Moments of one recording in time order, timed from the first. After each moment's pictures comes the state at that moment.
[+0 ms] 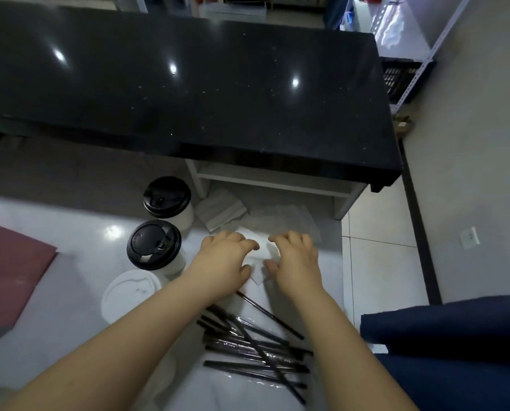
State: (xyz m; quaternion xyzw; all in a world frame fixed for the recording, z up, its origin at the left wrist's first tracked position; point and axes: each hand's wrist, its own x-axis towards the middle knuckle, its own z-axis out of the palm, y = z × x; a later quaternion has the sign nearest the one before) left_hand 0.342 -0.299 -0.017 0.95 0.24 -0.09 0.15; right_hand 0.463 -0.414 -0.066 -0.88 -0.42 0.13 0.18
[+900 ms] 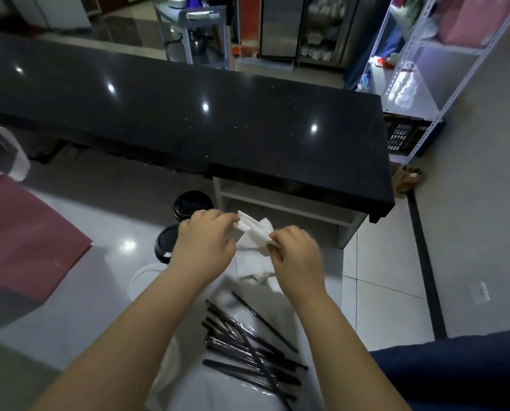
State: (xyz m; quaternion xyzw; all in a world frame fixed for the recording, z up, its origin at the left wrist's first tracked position) left_hand 0.309 -0.298 0.059 0.91 0.38 0.11 0.11; right_hand 0.444 -0.413 0.016 -0.79 -0.50 -0.02 0.35
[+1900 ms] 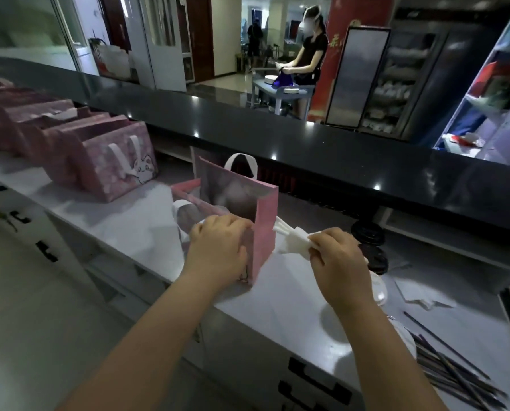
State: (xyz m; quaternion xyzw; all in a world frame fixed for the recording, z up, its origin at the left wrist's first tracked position) left_hand -0.100 -0.188 0.110 0.87 0.43 0.24 0.03; right_hand 0.090 -0.295 0.098 -0.72 -0.58 -0.13 0.35
